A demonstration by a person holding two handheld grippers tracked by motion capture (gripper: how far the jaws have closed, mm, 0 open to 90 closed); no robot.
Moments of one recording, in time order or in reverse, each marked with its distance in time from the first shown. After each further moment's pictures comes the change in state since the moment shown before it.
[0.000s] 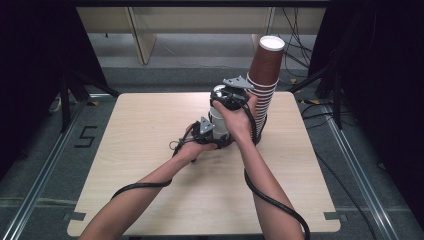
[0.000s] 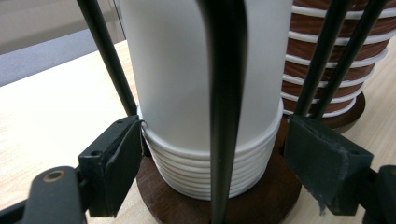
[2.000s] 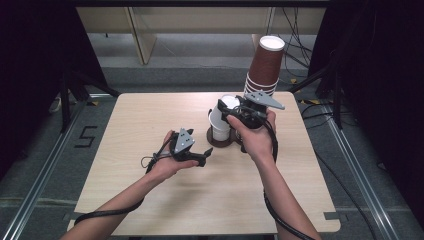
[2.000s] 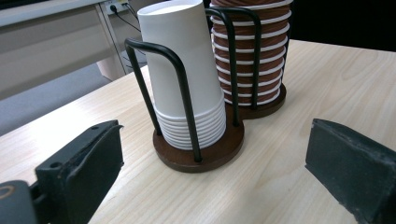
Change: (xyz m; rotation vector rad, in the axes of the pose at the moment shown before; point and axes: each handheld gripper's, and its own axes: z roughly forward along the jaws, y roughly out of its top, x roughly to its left) left arm -0.009 -0.004 -0.109 -0.116 -0.040 0.085; right arm -0.011 -0.014 -0.083 -0.119 0.186 0.109
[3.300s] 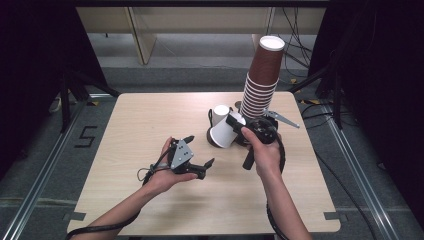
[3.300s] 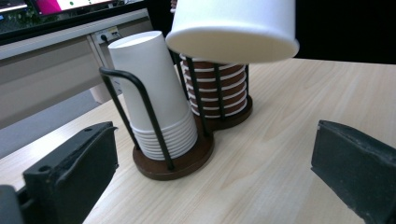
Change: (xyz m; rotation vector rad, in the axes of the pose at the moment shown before) left arm -0.024 -0.003 -0.024 -0.094 -0.038 0.064; right arm -0.031 -0.046 -0.017 0.052 0.082 0.374
